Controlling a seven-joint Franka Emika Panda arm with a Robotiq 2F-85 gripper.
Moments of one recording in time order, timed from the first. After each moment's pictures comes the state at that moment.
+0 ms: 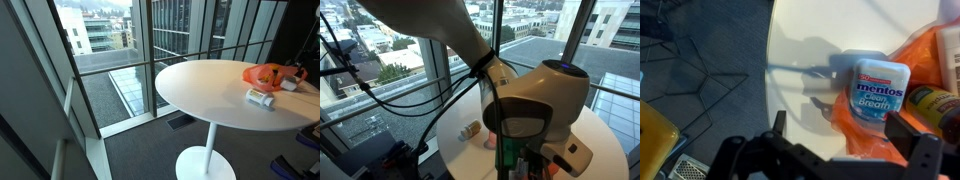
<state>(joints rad) -0.34 0.28 -0.39 -2.25 0.11 2.51 0.23</state>
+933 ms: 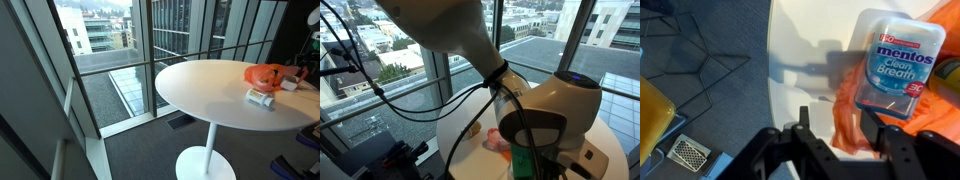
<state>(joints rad) -0.38 0.40 -0.38 -2.14 0.12 2.56 0.17</state>
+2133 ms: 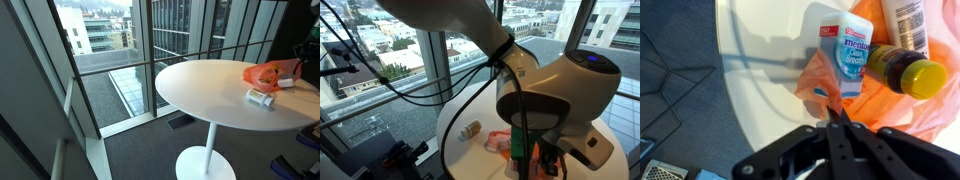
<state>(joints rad) -0.41 0.31 -0.32 -2.14 0.33 2.50 0.12</state>
